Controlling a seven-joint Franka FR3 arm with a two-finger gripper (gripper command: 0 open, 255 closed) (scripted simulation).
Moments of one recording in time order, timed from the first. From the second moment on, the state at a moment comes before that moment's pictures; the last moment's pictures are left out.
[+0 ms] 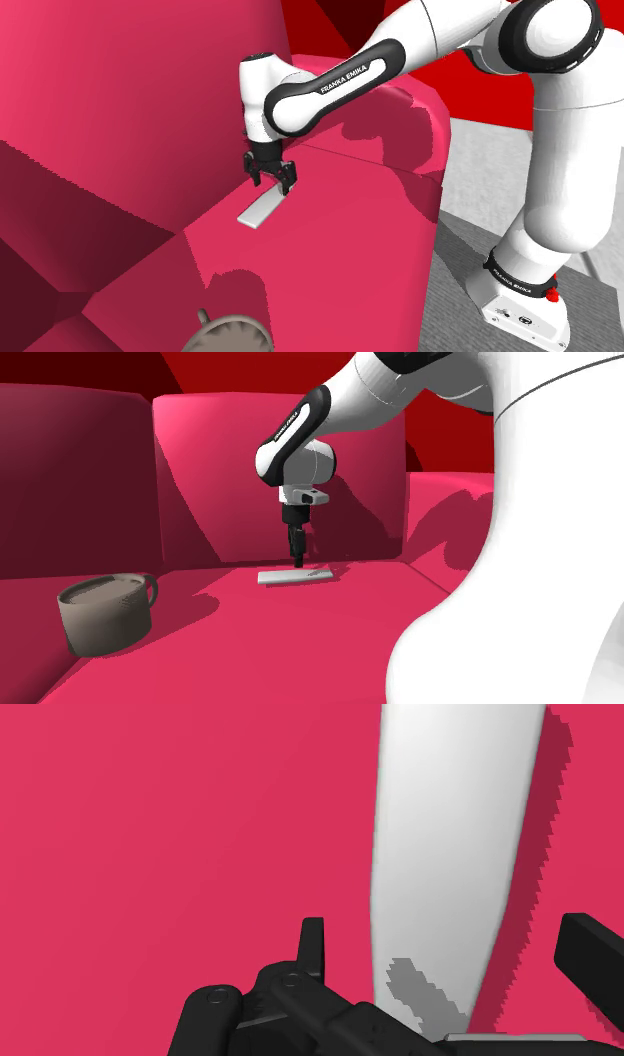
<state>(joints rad) -0.10 0.39 0.61 -1.77 -0.25 2.08 1.88</state>
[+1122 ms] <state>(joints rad) -0.07 0.48 0.58 -1.77 -0.30 2.16 1.94</state>
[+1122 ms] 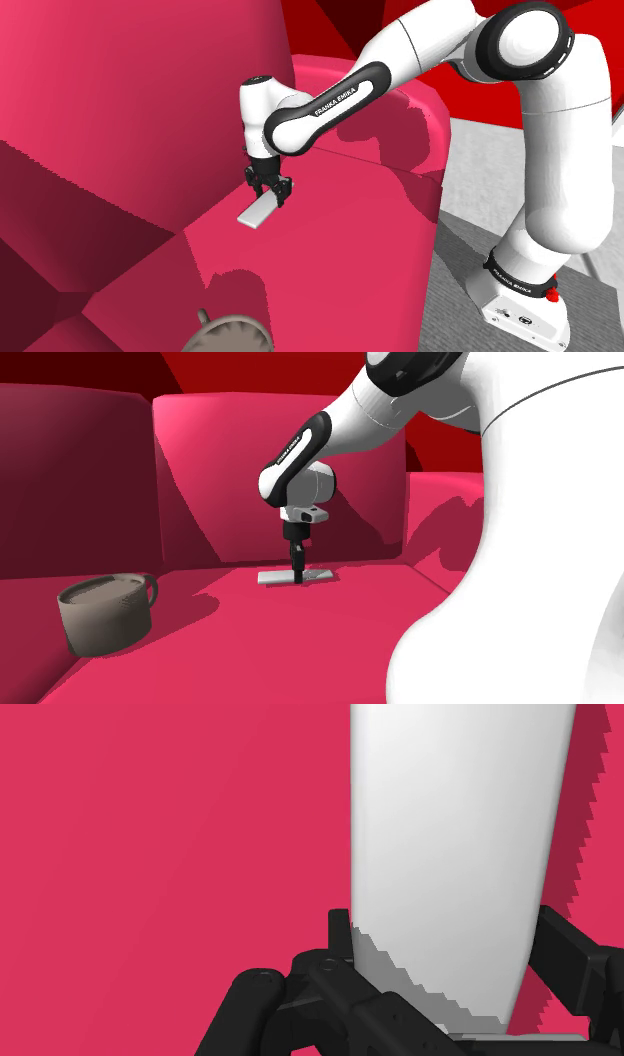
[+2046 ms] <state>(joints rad) -0.08 0.45 0.59 -1.75 -0.28 2.12 1.93</state>
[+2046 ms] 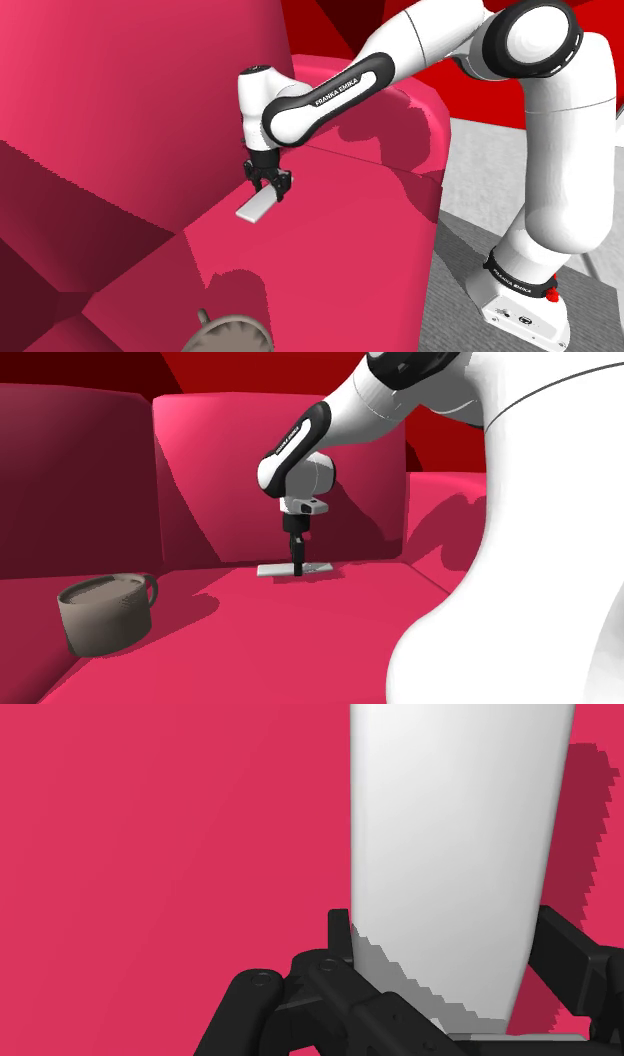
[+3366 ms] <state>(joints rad) -0.09 0.36 0.62 -1.59 -0.22 1.89 1.89</state>
